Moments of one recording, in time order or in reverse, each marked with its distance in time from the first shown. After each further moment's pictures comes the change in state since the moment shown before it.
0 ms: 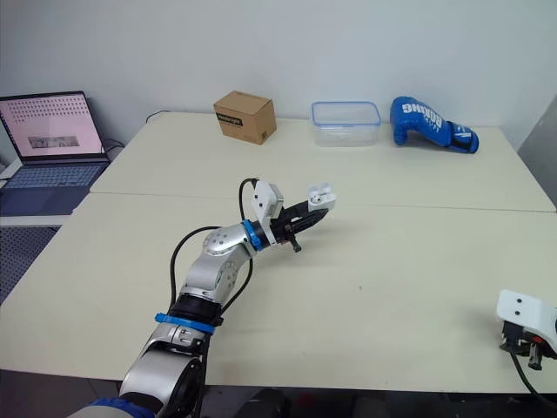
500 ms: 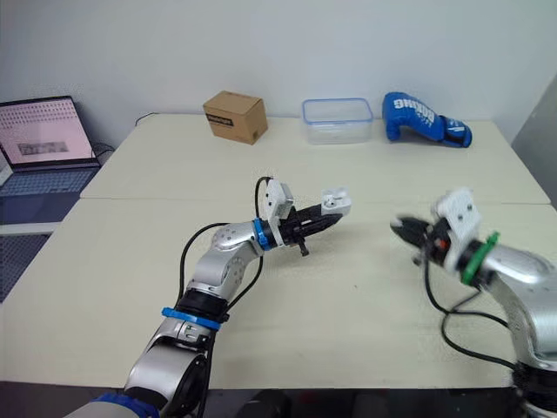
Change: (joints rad) left arm -0.039 -0.011 -0.027 0.000 -0.044 0.076 -0.133; right arm -0.693 0.798 -0.042 -0.472 0.393 0.379 -0.616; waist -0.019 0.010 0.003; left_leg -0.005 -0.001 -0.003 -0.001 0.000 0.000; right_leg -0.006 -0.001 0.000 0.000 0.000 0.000
